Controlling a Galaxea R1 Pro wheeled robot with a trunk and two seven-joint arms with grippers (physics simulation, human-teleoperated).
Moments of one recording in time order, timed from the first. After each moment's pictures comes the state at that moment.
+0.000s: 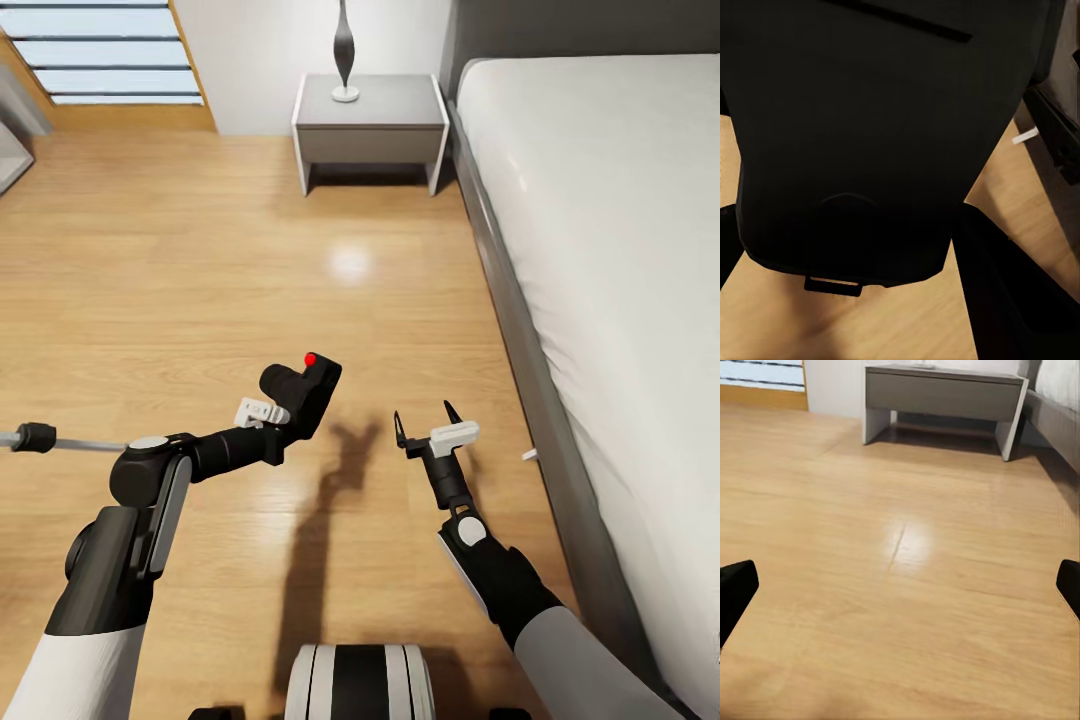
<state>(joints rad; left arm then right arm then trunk) -0.62 0.02 0.00 -1.63 -0.04 0.93 -0.72 -0.67 0.02 0.38 -0.88 0.08 -0.57 -0.23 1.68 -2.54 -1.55</state>
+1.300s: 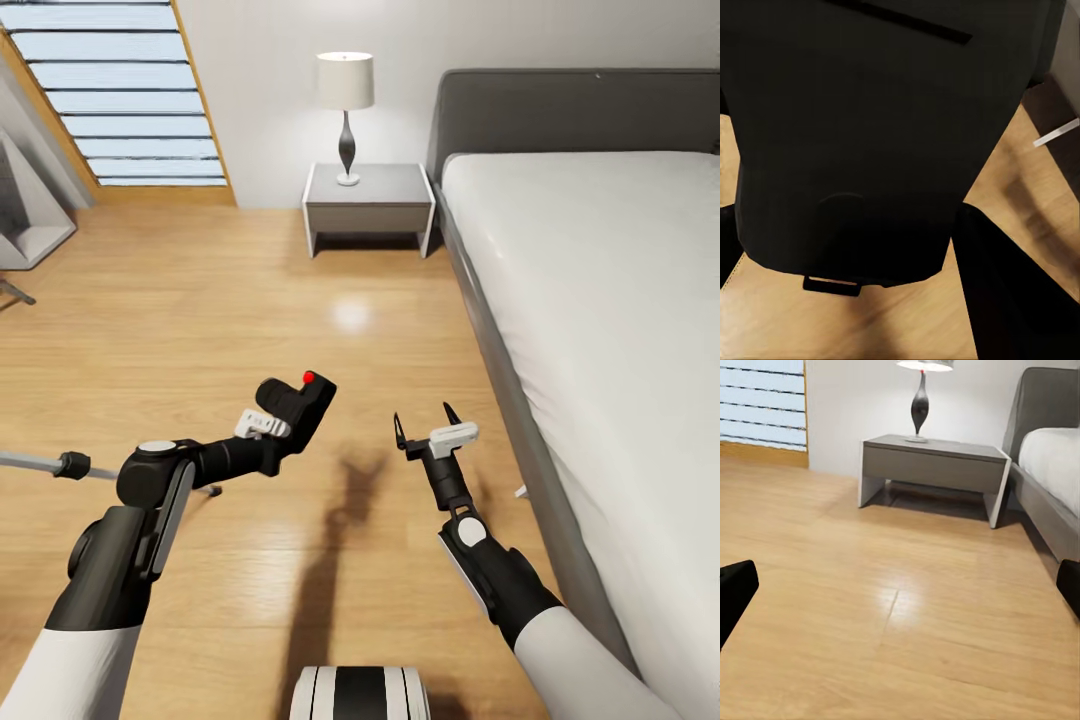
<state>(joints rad) -0.62 0.05 -0.03 -1.57 -0.11 0.93 -0.71 -0.67 0.02 0.38 -0.87 0.08 -0.57 -0.22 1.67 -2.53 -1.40</state>
